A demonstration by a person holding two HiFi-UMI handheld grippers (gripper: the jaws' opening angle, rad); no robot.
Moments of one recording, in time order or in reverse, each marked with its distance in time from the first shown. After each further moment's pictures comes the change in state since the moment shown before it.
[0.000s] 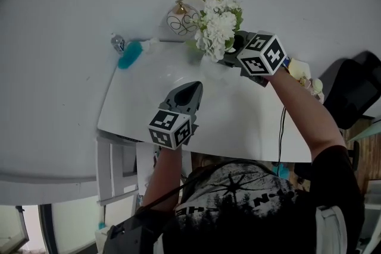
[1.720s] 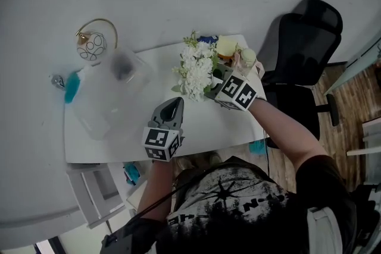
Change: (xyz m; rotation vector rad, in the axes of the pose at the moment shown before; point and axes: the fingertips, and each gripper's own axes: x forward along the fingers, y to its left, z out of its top) left arm 0.136 -0.198 -0.096 0.130 0.151 -0.143; right arm -0.200 -0.020 -0.241 0.075 0.056 -0.211
